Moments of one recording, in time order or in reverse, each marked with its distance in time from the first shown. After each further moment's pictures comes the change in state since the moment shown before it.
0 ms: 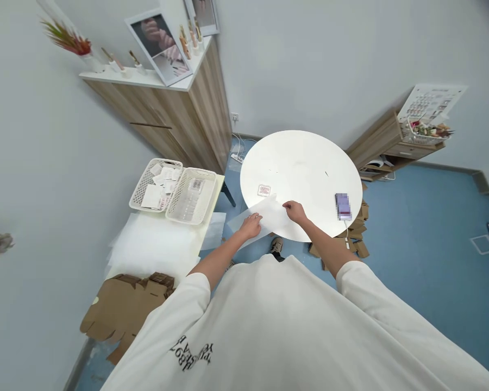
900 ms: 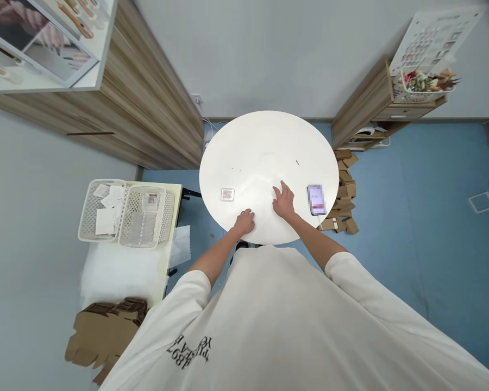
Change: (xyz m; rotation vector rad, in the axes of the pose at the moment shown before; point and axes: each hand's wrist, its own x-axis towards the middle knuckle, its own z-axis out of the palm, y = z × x) left_hand 0.156 0.106 0.040 0.106 -0.206 -0.112; right_hand 0.049 0.119 -0.073 -0.203 0.043 0.022
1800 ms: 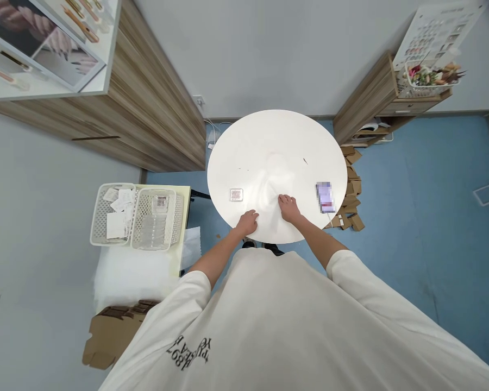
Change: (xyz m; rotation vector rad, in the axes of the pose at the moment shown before) left_hand -0.016 -0.043 -0.009 -0.013 -0.002 0.117; right_hand -0.012 0.001 0.042 -0.135 -0.262 -0.127
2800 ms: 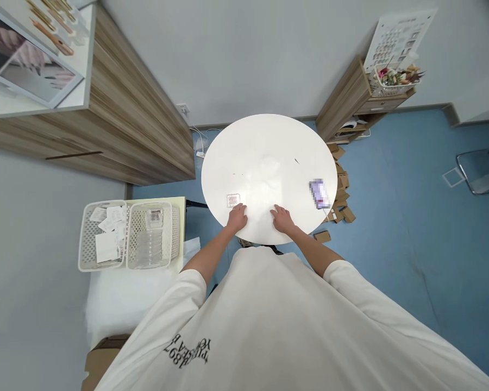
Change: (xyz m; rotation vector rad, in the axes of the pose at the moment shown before) left_hand 0.010 -0.043 -0.039 0.011 0.178 -0.013; right_hand -0.033 -0.052 0.018 -0.053 -0.114 0.165
